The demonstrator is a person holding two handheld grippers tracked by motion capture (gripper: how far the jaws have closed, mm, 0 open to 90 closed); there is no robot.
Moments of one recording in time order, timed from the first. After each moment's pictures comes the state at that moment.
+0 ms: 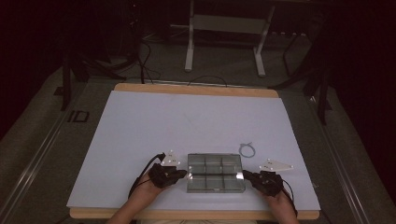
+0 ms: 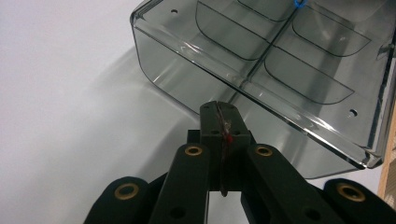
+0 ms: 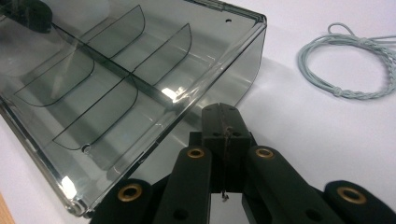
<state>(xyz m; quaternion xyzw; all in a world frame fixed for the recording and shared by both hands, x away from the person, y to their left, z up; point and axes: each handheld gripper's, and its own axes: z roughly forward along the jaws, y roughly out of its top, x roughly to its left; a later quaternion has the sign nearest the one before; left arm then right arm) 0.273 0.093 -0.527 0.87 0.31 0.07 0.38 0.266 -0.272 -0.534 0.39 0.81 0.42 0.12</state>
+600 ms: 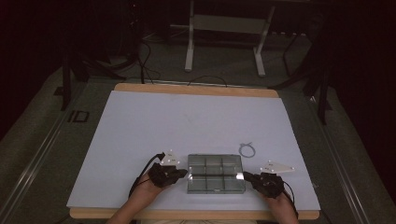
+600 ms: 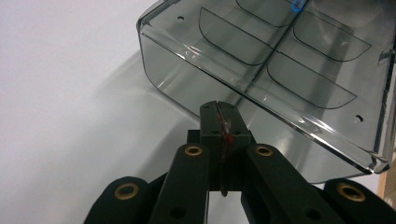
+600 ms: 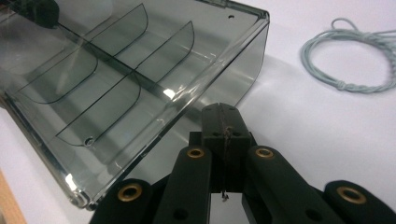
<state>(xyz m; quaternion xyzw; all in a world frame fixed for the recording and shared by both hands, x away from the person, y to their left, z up) 0.275 0.095 -0.527 0.86 0.31 0.06 0.39 0.262 -0.274 -0.536 0.39 0.81 0.42 0.12</state>
